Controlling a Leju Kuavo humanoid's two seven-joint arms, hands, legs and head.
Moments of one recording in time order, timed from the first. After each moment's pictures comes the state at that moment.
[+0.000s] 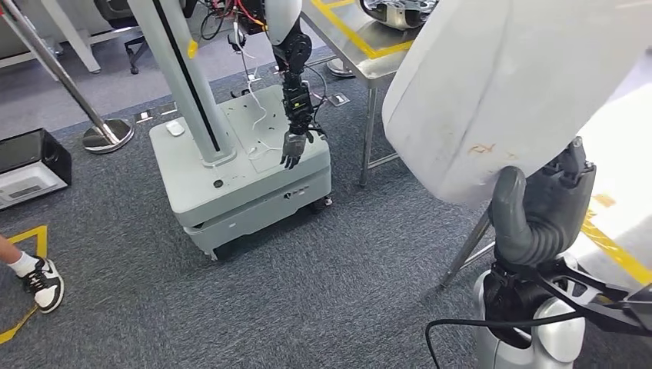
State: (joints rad) left arm -0.12 -0.15 1.17 -0.19 -1.17 0.01 -0.01; right arm -0.10 0.12 0.16 -1.96 -0.27 0.30 -0.56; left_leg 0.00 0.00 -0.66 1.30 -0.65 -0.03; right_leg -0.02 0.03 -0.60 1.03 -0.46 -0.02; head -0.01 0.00
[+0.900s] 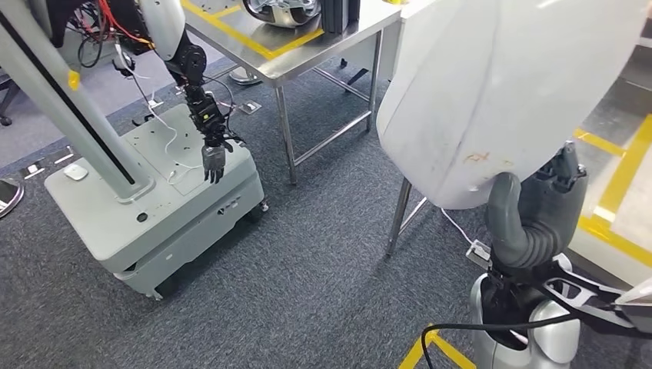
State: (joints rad) left arm -0.11 -0.16 1.17 -0.19 -1.16 0.01 -0.02; right arm -0.10 0.13 0.16 -1.94 -0.27 0.29 -0.58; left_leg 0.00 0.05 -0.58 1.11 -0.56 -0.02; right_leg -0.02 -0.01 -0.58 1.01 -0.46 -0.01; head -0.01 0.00
